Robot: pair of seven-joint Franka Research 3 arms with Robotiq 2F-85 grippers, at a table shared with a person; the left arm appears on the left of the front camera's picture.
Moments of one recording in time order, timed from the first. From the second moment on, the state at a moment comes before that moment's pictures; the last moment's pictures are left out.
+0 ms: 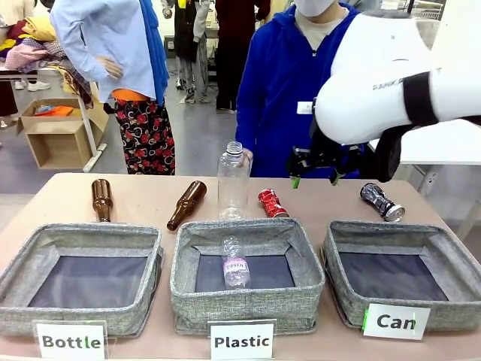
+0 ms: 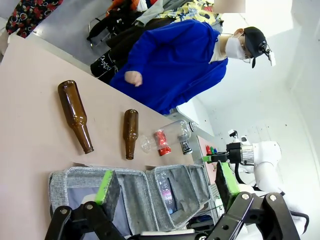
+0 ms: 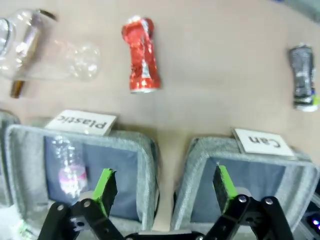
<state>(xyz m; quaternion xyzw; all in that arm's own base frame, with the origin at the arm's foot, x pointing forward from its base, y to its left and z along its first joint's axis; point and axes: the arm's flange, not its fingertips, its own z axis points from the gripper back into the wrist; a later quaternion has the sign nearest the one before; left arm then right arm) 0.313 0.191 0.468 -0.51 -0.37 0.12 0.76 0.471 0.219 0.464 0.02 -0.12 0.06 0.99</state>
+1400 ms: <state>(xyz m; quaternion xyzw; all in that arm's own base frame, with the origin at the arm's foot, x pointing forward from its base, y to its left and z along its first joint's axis) 0.312 0.192 0.469 -0.51 -0.37 0.12 0.76 0.395 -0.045 0.482 0.22 -0.10 -0.03 0.97</state>
